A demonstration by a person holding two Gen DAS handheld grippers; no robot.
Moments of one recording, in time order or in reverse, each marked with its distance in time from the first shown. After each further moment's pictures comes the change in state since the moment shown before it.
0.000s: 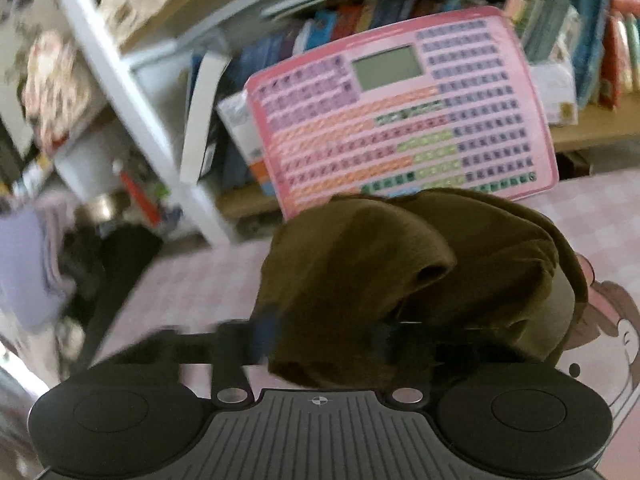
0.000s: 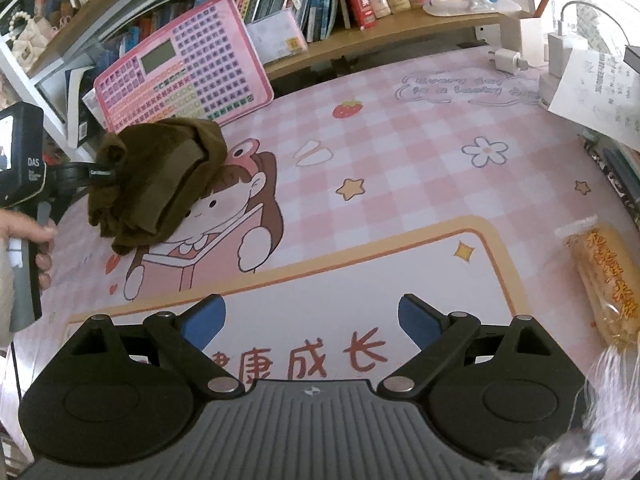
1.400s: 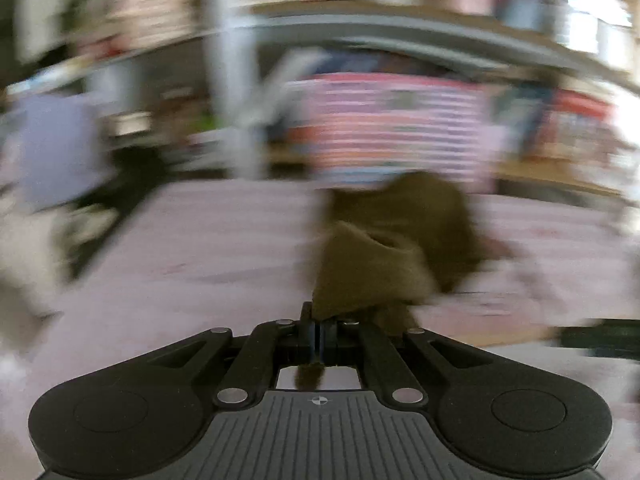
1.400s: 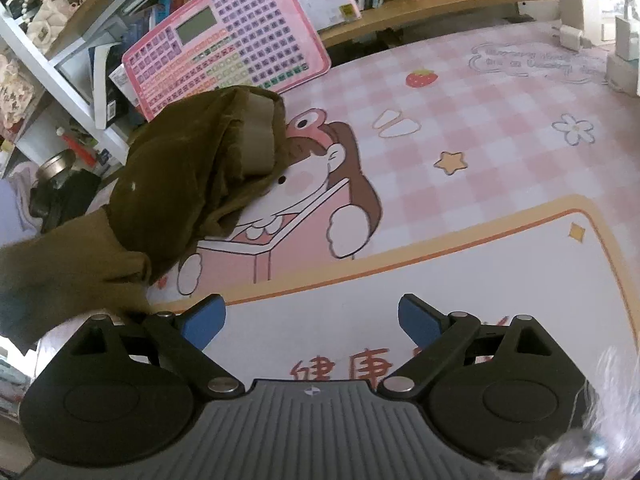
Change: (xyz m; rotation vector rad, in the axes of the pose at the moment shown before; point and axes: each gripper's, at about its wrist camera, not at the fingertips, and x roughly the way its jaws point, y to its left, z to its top) left arm -0.134 0.174 -0.115 -0.214 0.008 -0.178; right arm 0.033 0.060 0.002 0.021 0.076 0.086
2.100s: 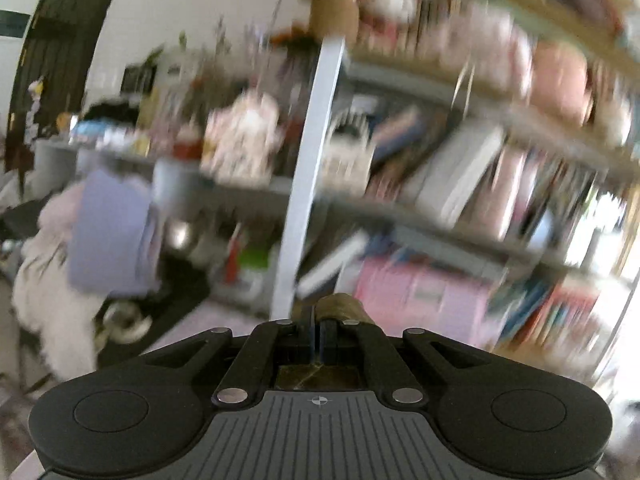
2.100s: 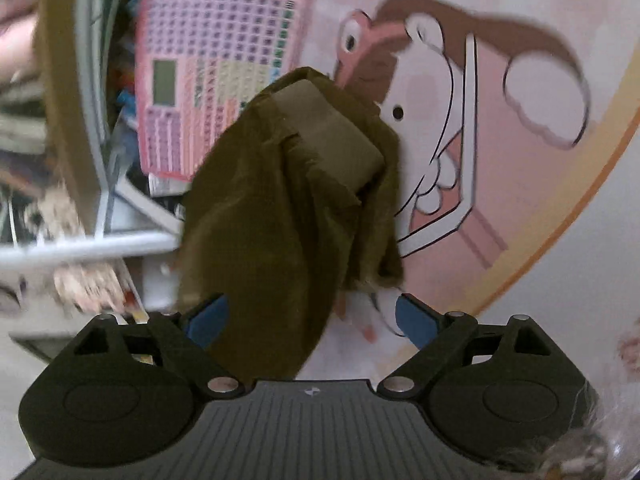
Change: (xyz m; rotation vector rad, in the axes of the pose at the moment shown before) left arm -0.110 0.088 0.091 -0.237 -0.441 -0.205; right arm 0.101 0.022 0.022 0.822 0.118 0.511
